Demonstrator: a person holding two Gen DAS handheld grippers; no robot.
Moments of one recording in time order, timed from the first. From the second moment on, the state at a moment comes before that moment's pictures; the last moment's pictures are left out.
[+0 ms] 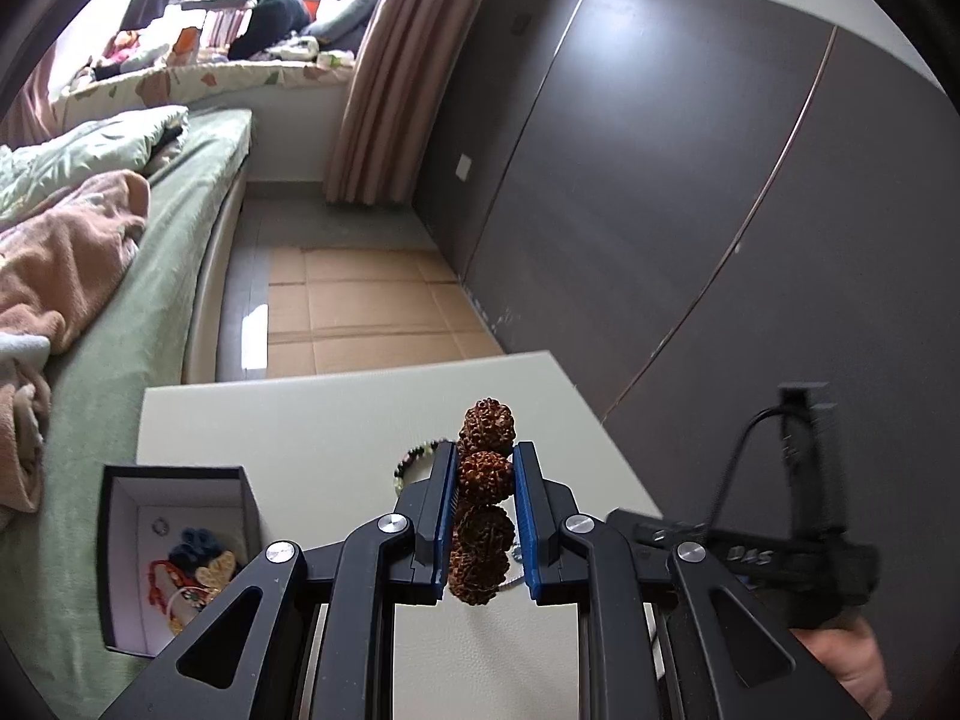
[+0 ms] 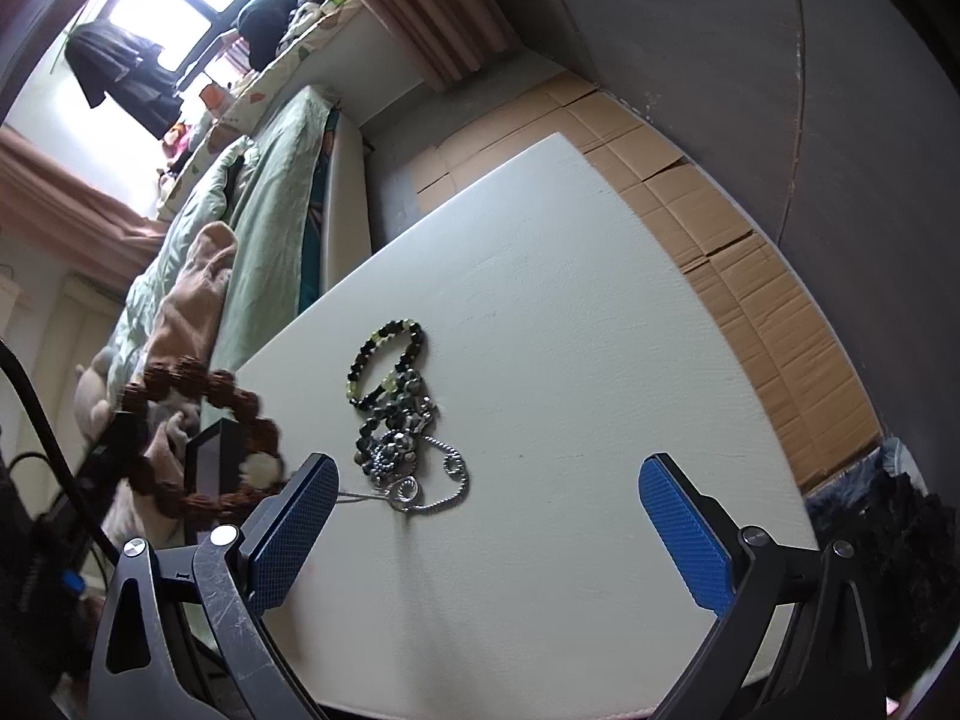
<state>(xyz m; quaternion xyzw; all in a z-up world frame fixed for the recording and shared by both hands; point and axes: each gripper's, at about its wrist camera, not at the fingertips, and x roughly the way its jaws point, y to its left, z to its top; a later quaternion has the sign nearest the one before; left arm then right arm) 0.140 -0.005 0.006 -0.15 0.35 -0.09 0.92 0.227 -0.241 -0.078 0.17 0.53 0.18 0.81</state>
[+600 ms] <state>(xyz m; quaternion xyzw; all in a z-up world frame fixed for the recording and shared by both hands) 0.105 0.028 0.059 -0.16 0.27 -0.06 0.95 0.233 -0.203 -0.093 0.14 0.56 0.20 0.79</state>
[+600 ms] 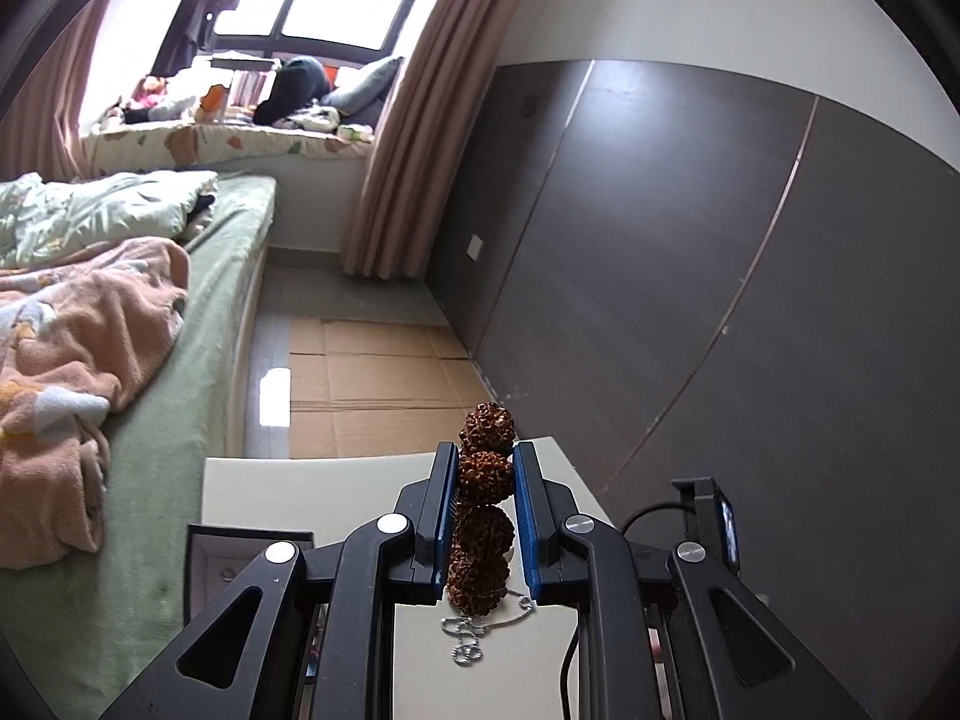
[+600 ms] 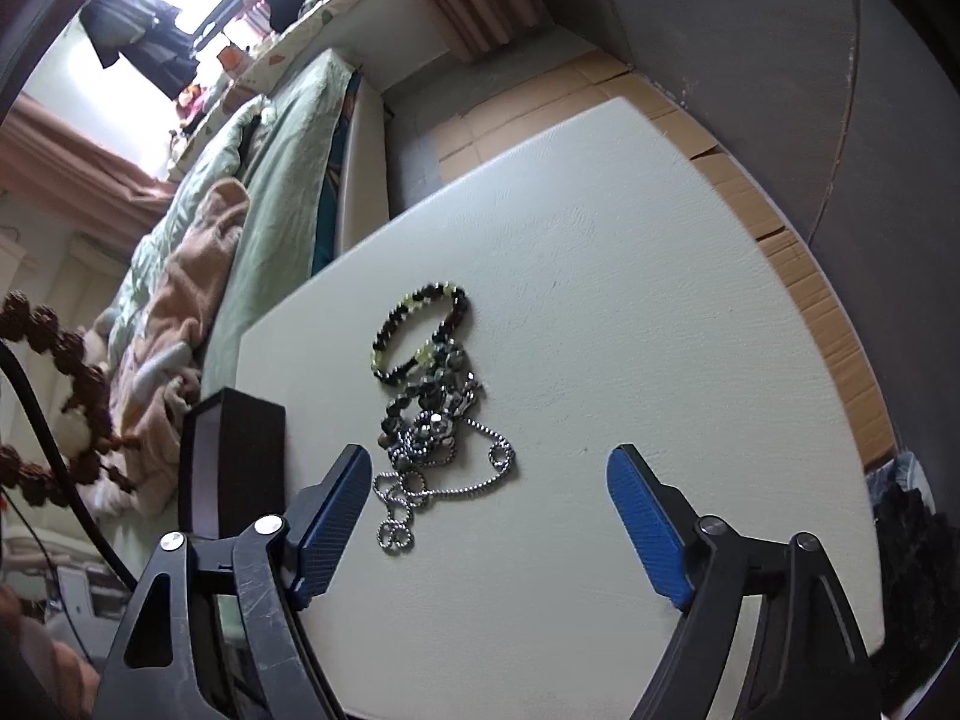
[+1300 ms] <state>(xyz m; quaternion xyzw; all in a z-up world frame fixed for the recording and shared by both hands) 0.107 0.072 0.035 -0.20 0.29 -0.03 0.94 0.250 -0.137 -0.117 0.05 0.57 0.17 0.80</state>
